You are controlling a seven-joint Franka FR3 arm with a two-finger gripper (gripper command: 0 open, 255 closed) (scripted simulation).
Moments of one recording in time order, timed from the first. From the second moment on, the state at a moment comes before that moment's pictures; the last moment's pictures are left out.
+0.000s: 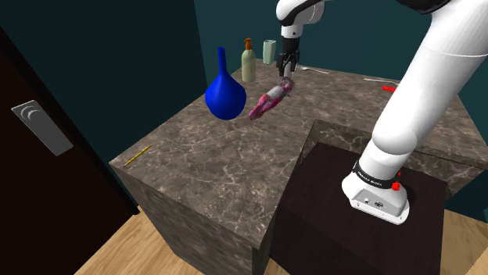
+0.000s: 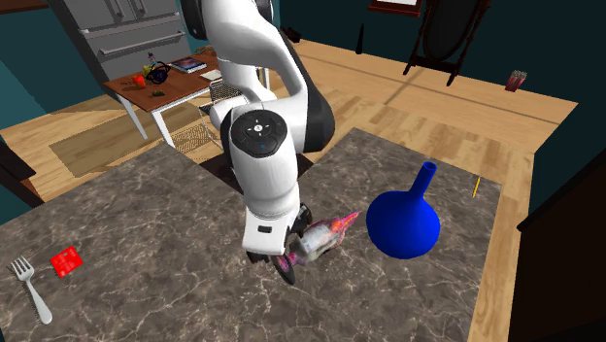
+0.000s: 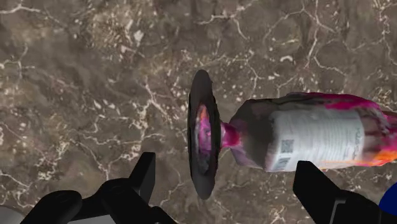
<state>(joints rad) -0.13 0.01 -0.29 -2.03 0.06 1.97 -0.38</state>
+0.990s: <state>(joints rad) -0.13 0.04 -0.29 -2.07 0.07 2.04 -0.39</state>
